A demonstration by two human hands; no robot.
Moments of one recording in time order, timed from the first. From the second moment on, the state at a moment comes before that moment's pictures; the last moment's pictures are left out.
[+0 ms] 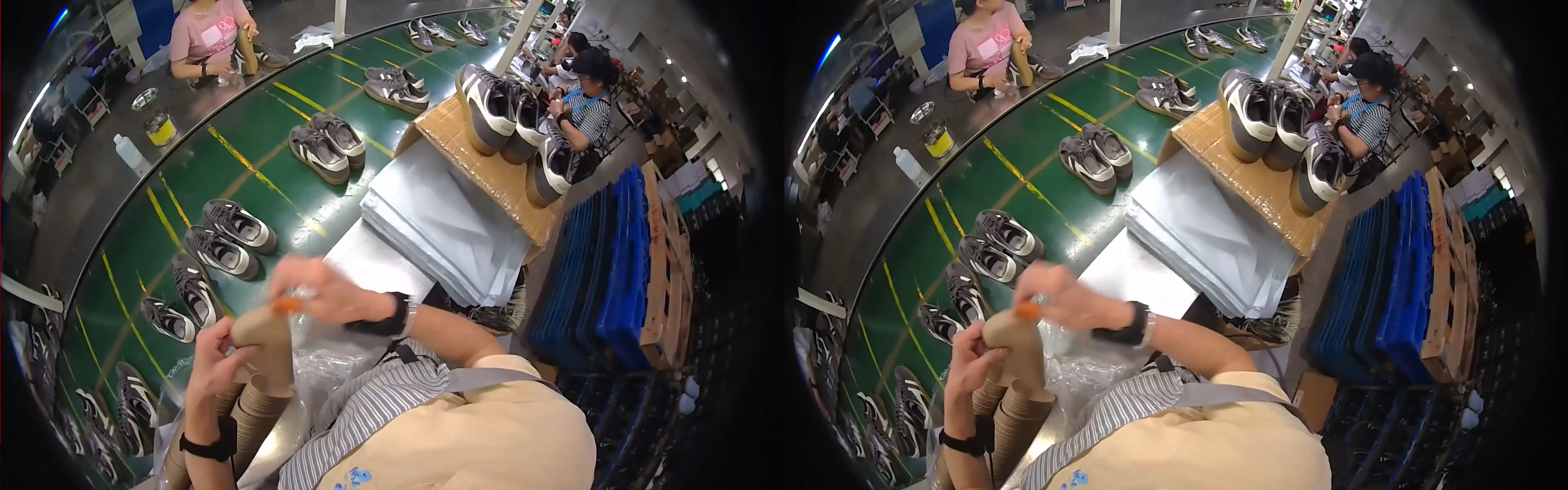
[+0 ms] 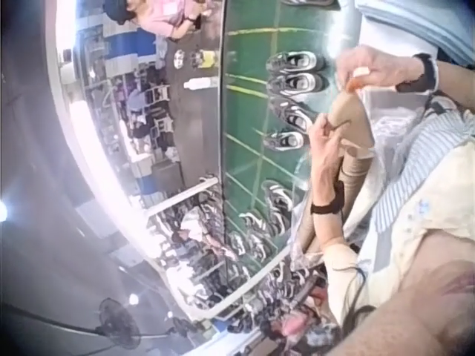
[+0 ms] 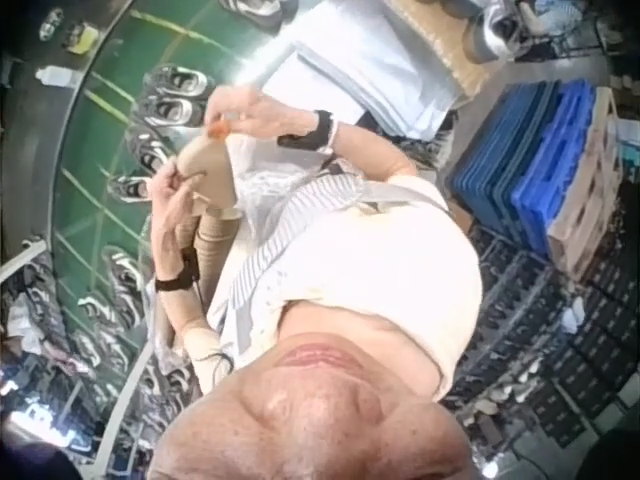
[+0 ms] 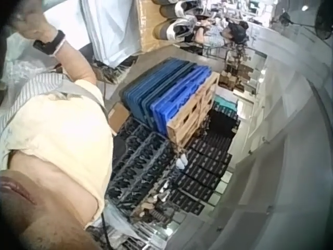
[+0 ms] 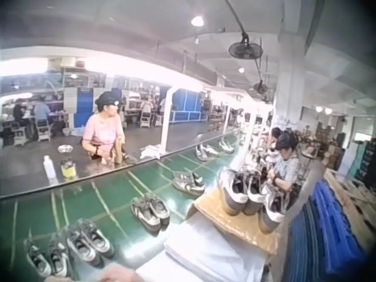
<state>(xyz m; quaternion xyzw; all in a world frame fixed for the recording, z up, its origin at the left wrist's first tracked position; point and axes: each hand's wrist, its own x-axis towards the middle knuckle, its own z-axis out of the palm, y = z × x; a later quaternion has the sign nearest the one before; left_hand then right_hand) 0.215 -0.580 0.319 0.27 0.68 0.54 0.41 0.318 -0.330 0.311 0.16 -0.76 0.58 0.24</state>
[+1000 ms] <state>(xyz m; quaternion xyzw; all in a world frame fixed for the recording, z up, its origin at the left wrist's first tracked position) 0.328 -0.235 0.165 0.15 0.39 0.83 0.38 0.371 -0.128 0.251 0.00 -0.90 0.28 0.33</state>
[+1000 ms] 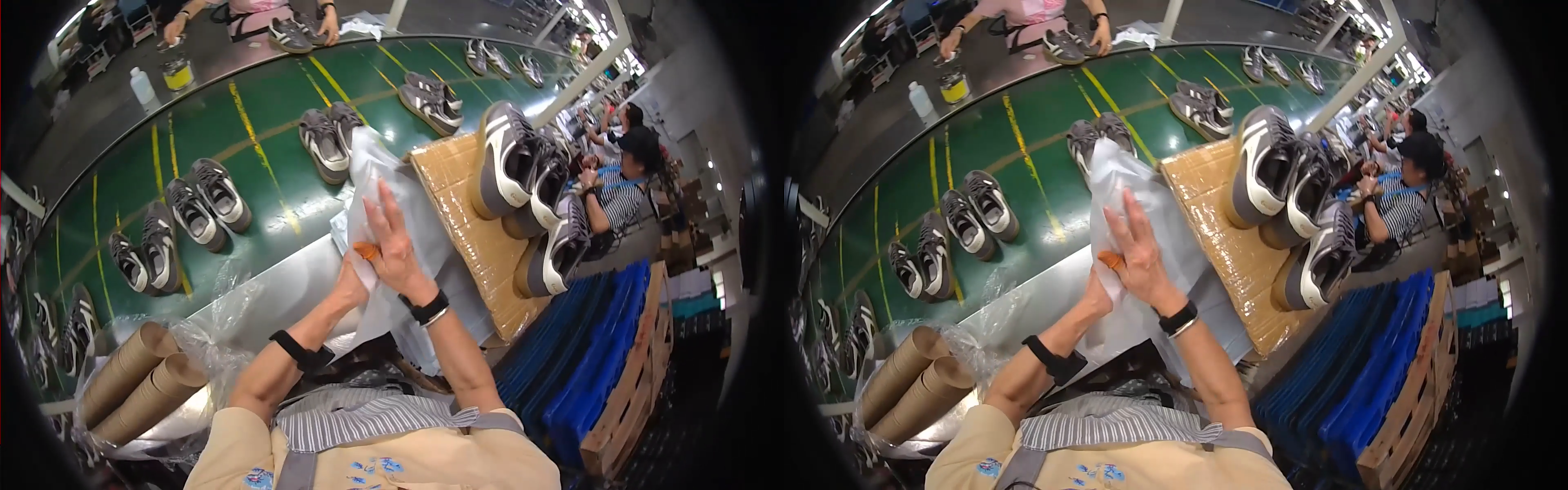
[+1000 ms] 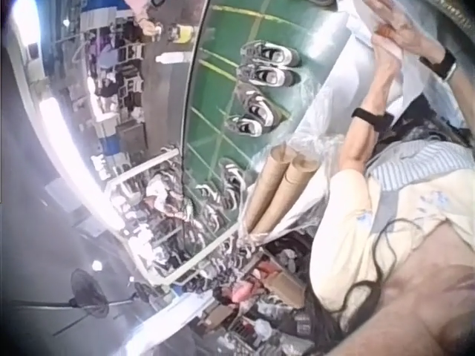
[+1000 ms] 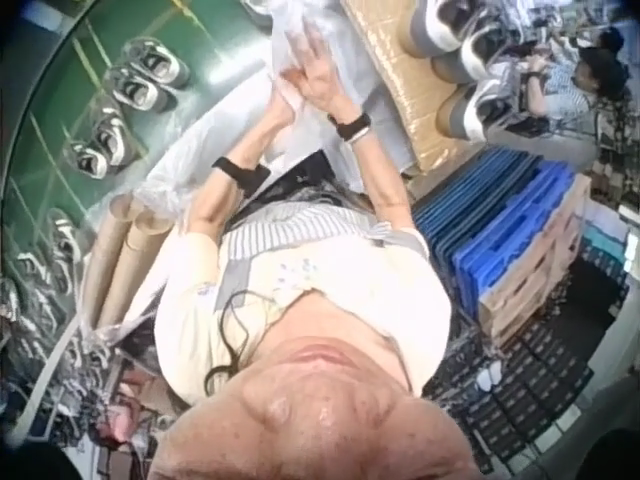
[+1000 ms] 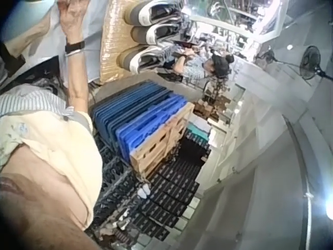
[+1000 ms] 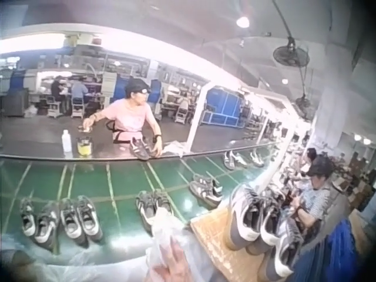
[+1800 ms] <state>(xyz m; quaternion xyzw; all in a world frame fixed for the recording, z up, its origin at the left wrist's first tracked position) 0.241 -0.355 0.323 0.22 0.59 0.78 0.05 0.309 -0.236 0.355 0.06 -0.76 0.44 0.48</state>
